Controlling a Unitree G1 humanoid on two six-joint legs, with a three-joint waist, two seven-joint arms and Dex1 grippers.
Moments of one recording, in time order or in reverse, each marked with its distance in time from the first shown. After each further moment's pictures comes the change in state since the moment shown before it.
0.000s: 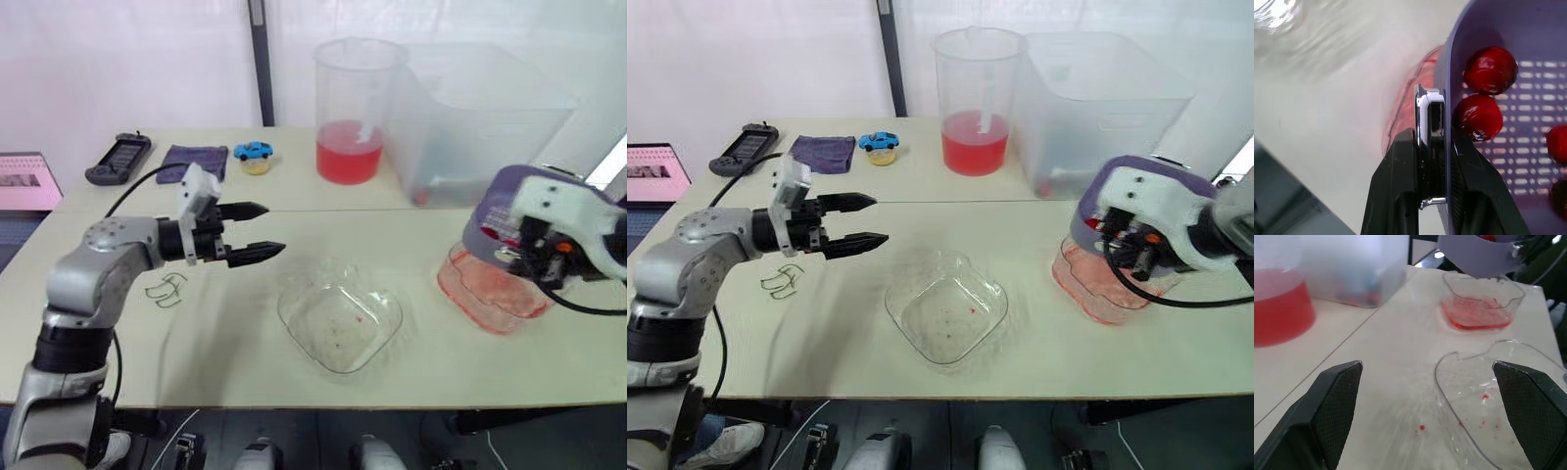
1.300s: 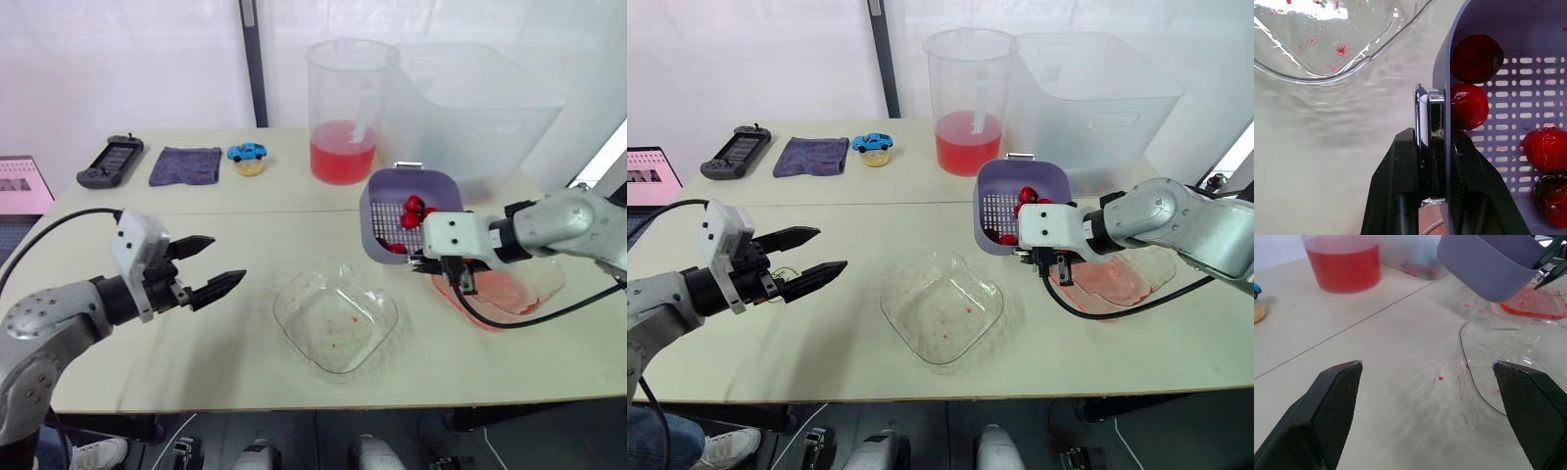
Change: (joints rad) left arm 0.427 0.096 0.298 -0.412 -0.245 0.164 0.355; right arm 1.135 -0.025 -0.991 0.116 -0.410 -0.485 -0.012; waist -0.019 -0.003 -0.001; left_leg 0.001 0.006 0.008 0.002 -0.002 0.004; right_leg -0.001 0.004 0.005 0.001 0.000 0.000
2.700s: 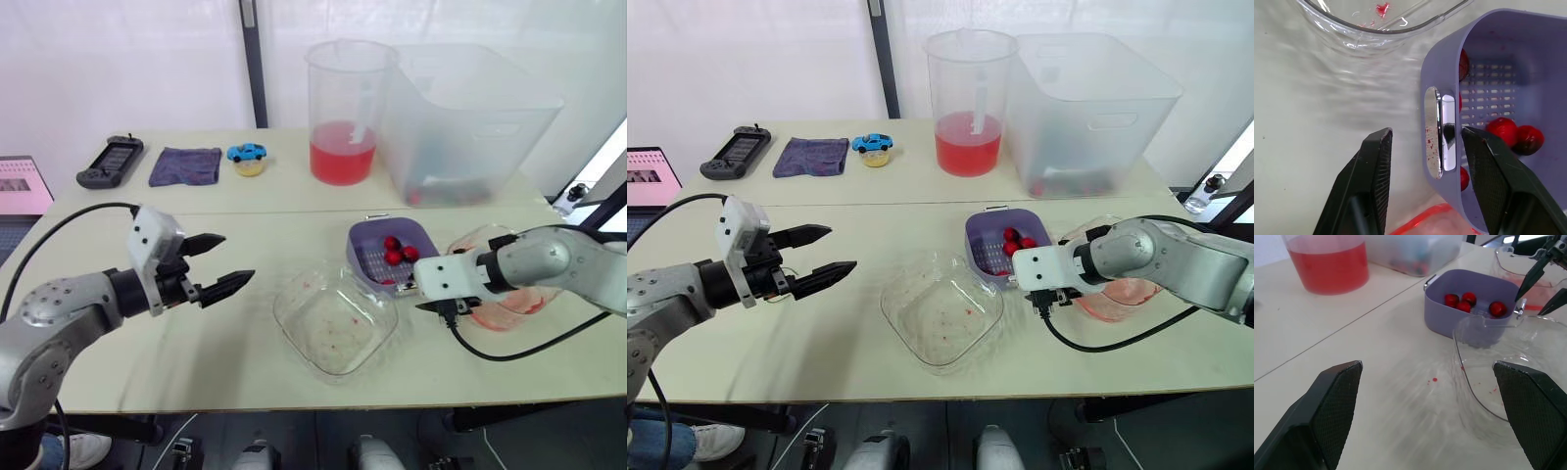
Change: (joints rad) left arm -0.059 0.025 -0.088 0.043 0.023 -0.024 -0.019; right arm 0.150 0.002 -0.024 -0.071 -0.203 -0.039 -0.052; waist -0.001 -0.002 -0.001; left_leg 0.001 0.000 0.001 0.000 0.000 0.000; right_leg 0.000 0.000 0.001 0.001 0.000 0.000
